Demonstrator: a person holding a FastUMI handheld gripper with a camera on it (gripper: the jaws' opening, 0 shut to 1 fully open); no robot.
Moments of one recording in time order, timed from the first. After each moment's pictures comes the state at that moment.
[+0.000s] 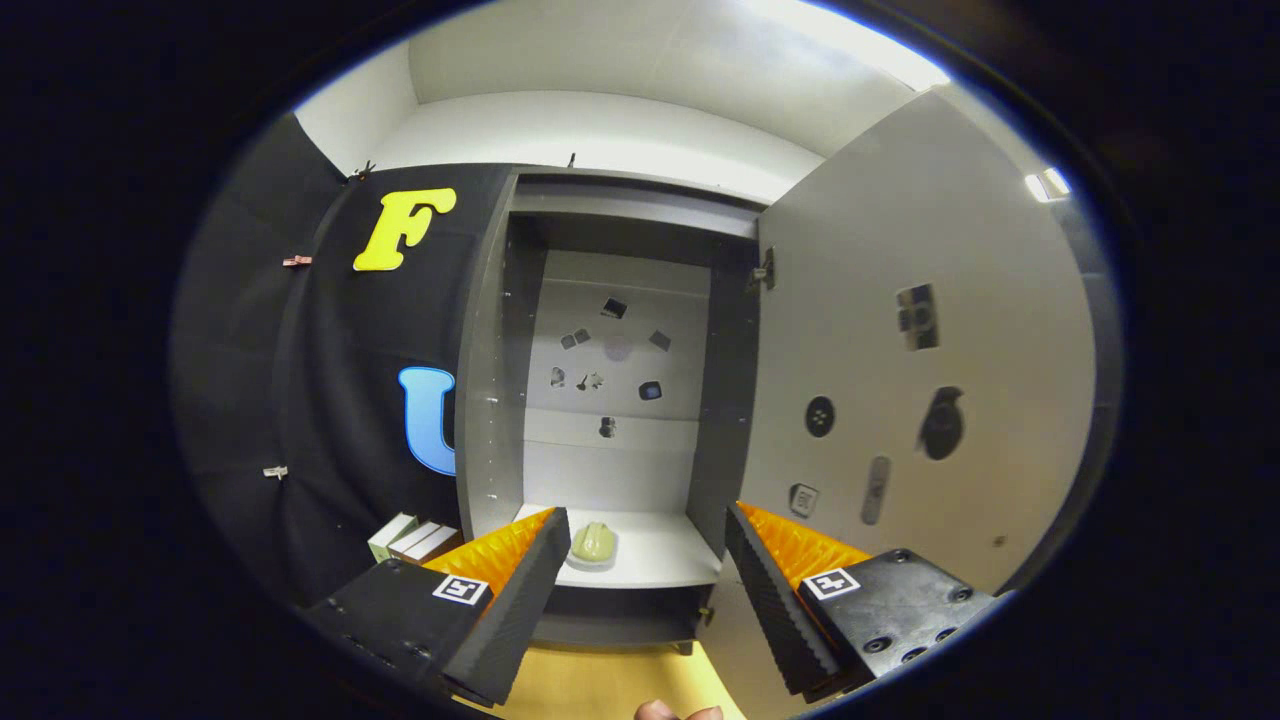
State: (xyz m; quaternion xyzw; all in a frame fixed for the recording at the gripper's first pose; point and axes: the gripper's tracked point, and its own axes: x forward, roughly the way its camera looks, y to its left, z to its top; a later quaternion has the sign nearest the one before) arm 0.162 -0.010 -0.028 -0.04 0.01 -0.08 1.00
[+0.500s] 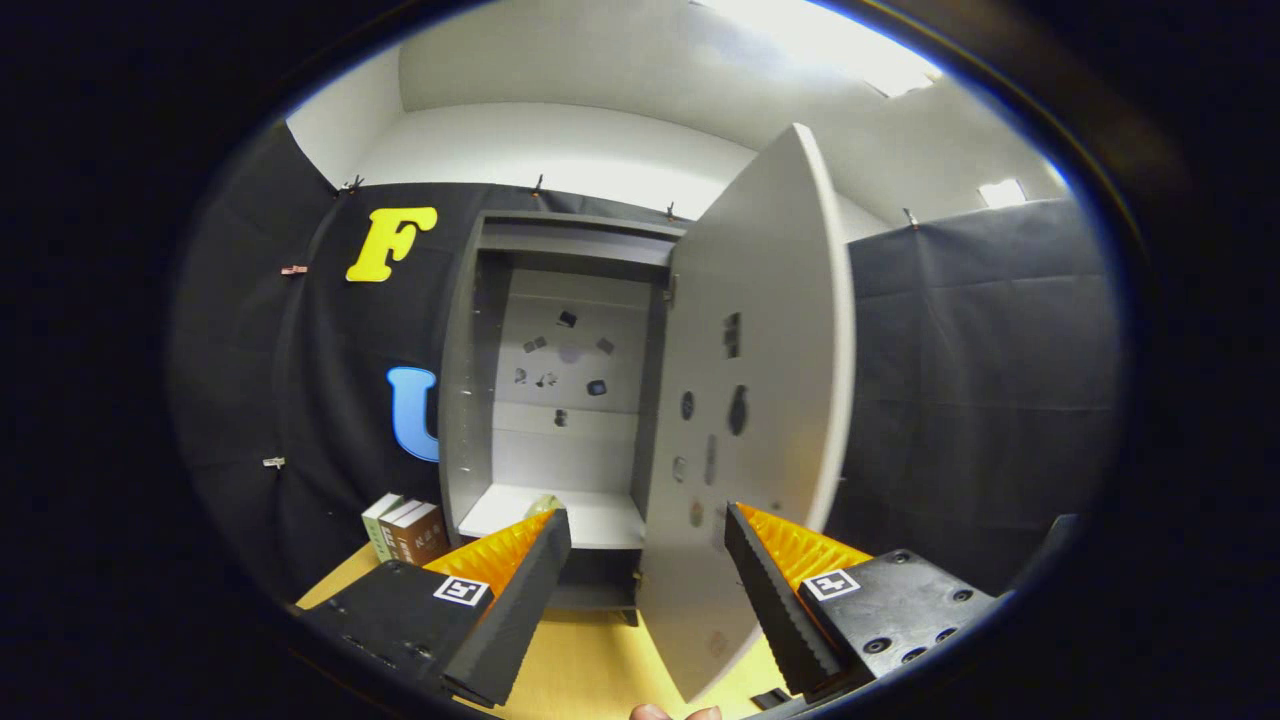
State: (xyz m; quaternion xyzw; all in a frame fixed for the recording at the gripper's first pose) arm 0.025 -0.092 -0.010 -0.04 0.01 -0.13 0.99
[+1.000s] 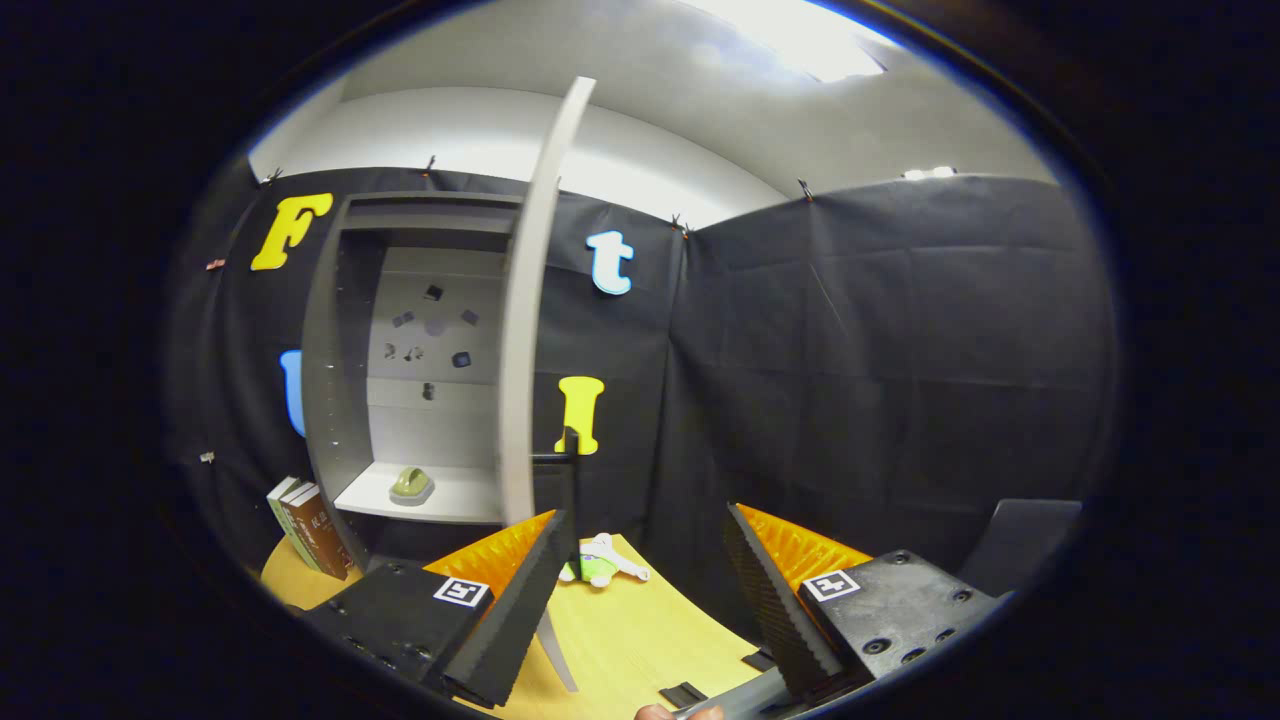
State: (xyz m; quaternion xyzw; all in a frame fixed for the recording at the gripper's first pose) arm 0.000 -0.264 -0.043 -0.01 0.03 -0.26 0.96
